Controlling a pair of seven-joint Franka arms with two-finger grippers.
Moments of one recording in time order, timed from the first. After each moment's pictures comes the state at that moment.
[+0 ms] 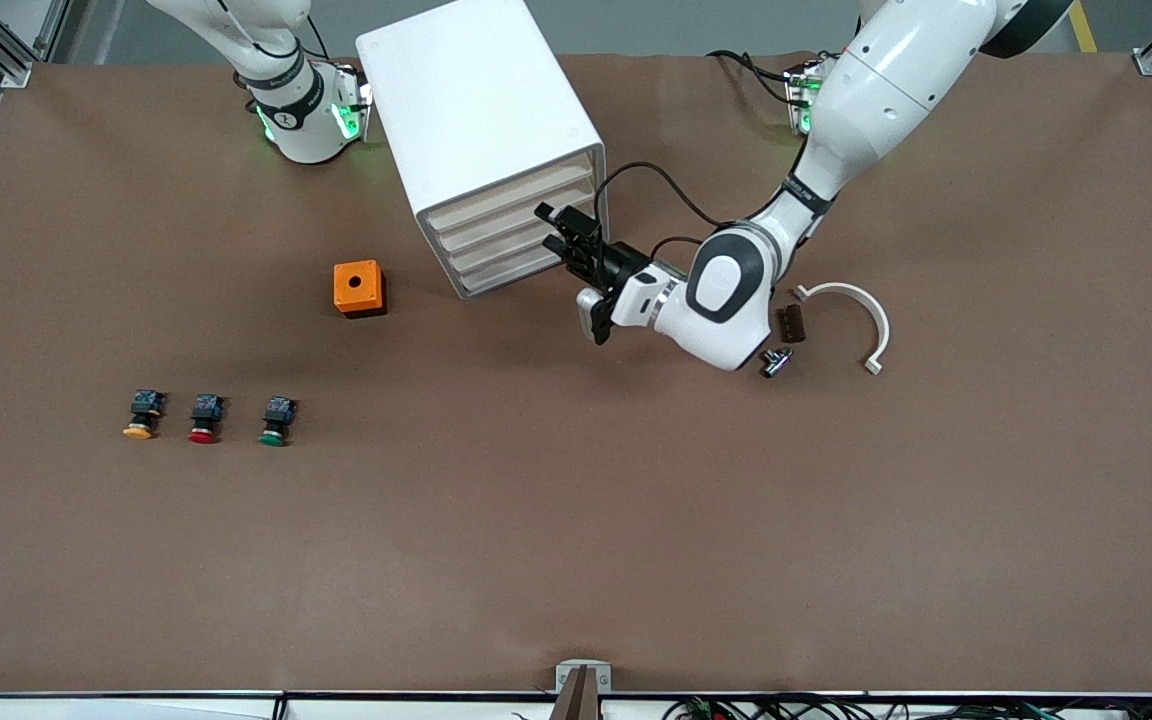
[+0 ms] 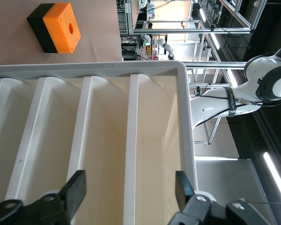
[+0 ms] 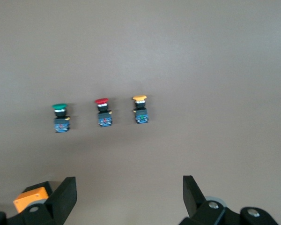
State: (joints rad) left arm -0.34 0.66 -0.37 -1.80 -1.37 1.78 0.82; right arm -0.19 0.19 -0.06 -1.48 -0.08 1.62 -0.11
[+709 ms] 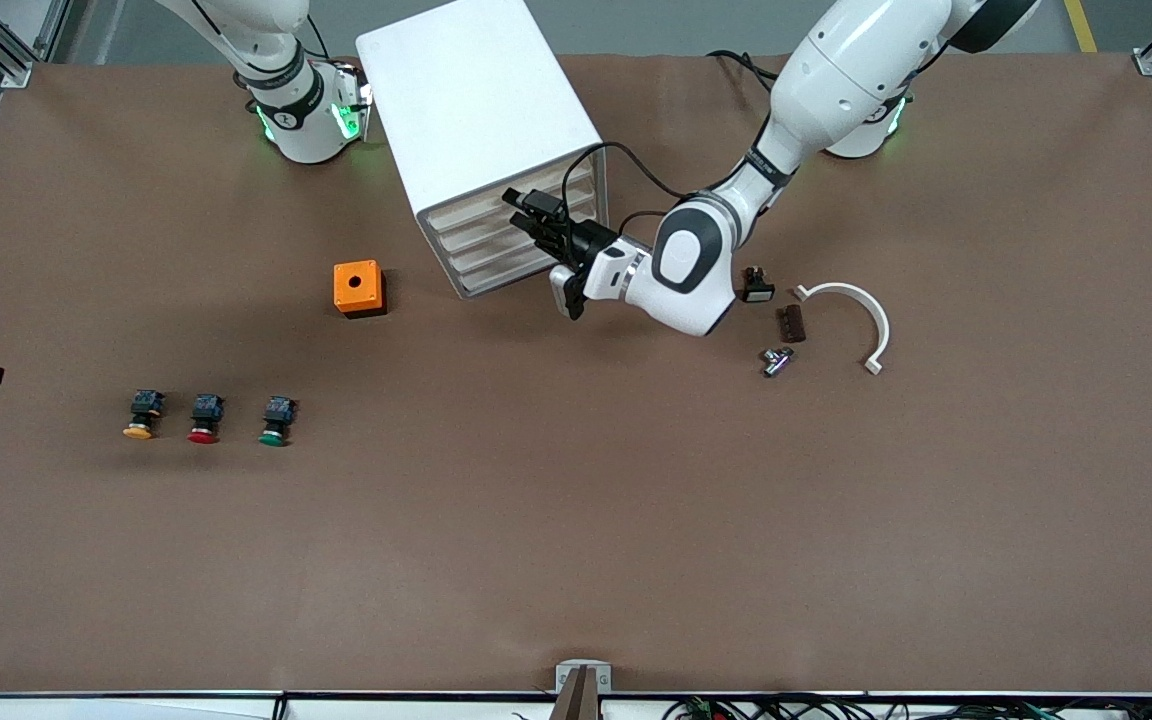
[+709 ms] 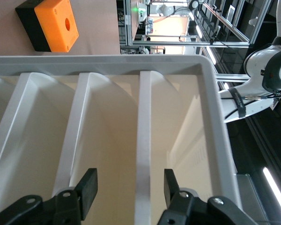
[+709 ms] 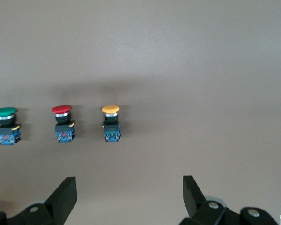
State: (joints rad) left arm -0.44 0.66 -0.37 -1.86 -1.54 1.89 0.90; right arm -0.30 0.40 -0.06 -1.49 -0.09 1.80 -0.28
